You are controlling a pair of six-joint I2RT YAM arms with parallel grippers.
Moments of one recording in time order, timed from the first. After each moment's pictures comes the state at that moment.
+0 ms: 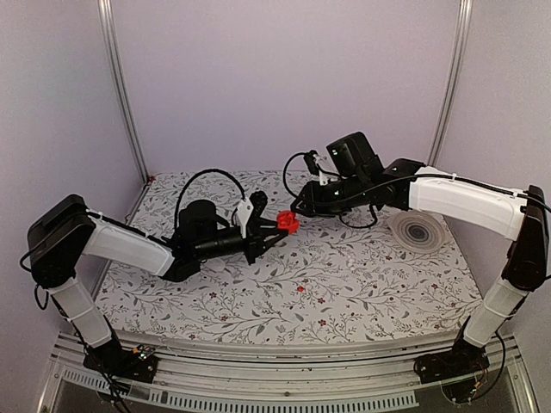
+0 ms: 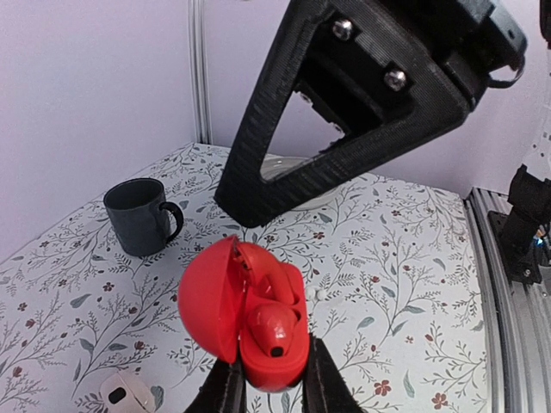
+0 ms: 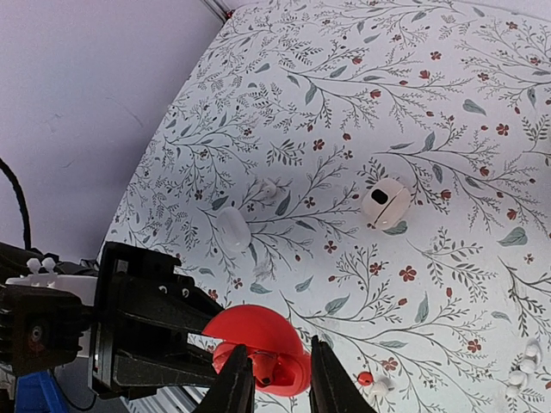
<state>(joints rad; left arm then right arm) -0.82 1.70 0.75 0.85 0.33 0.02 0.83 1.67 1.46 -0.44 -0.14 0.55</state>
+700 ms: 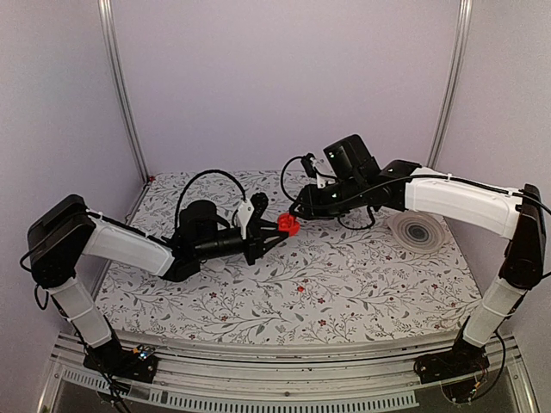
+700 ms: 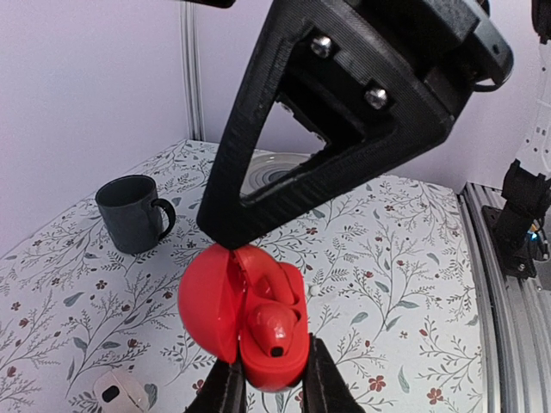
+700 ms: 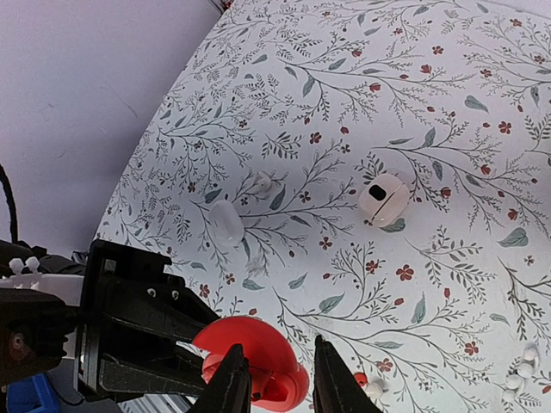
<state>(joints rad) -0.82 1.70 0.75 0.84 0.35 0.03 0.83 1.69 1.46 -0.45 -0.15 0.52</state>
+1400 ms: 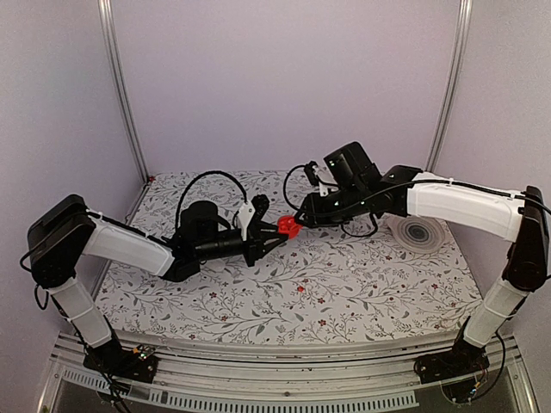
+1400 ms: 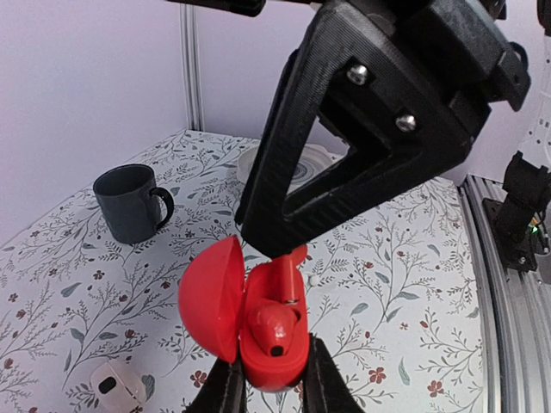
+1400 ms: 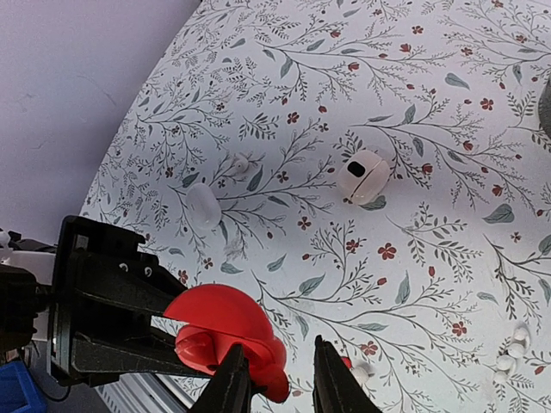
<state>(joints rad) -0.82 1.70 0.75 0.81 0.35 0.03 0.85 1.67 1.41 -0.47 -0.10 0.52</state>
